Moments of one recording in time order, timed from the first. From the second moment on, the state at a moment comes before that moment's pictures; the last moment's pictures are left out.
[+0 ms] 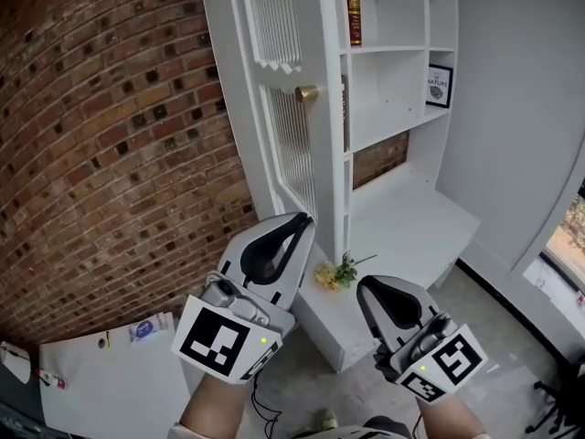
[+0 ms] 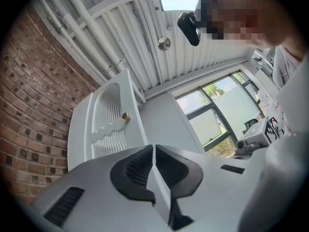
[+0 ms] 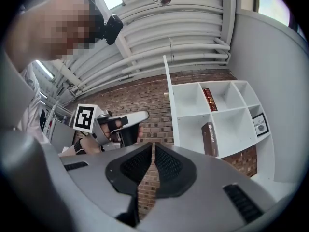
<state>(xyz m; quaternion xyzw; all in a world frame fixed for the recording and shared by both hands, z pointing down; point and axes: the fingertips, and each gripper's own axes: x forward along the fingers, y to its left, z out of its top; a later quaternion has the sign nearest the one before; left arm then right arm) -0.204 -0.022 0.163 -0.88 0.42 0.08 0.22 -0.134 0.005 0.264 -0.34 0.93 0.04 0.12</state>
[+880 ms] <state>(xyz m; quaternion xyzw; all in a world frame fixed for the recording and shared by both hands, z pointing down) -0.196 -0.099 0.053 -0.82 0.42 0.02 0.38 -0.124 -0.069 0.236 -0.34 0.93 0.06 0.14</state>
